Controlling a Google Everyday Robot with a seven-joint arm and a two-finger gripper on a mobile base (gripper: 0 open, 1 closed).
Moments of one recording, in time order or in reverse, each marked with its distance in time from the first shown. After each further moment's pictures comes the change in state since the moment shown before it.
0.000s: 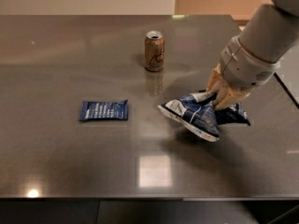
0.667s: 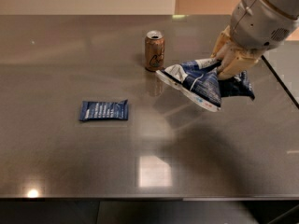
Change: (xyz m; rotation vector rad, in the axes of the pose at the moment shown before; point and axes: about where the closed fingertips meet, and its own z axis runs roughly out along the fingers) arm -0.019 -0.030 -0.065 0.062 -0.056 0.028
